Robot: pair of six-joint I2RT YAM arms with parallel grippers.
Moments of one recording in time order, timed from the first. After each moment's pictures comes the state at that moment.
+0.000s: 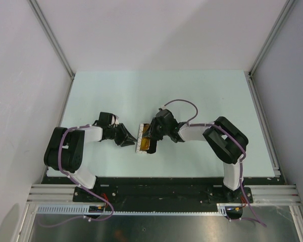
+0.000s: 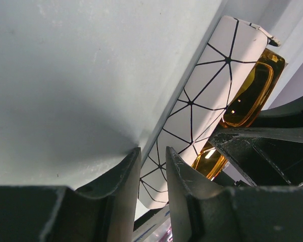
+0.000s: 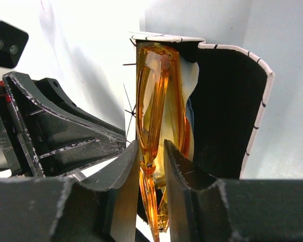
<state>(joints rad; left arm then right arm) -0.17 1.62 0.65 -0.12 0.59 -0.81 0.80 1.94 1.06 0.20 -0.19 1.08</state>
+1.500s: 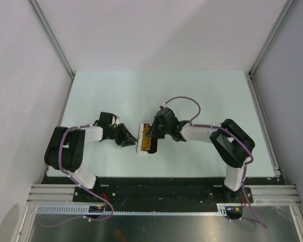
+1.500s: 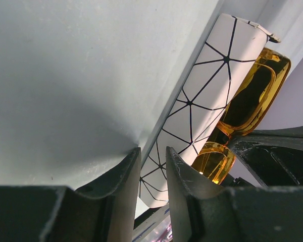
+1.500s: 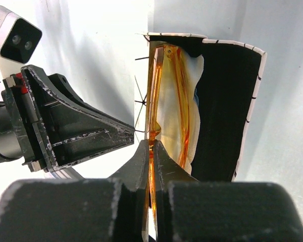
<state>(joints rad) -0.17 1.63 0.65 -0.11 0.61 -0.81 0.81 1.85 1.06 0.08 -0.12 1.02</state>
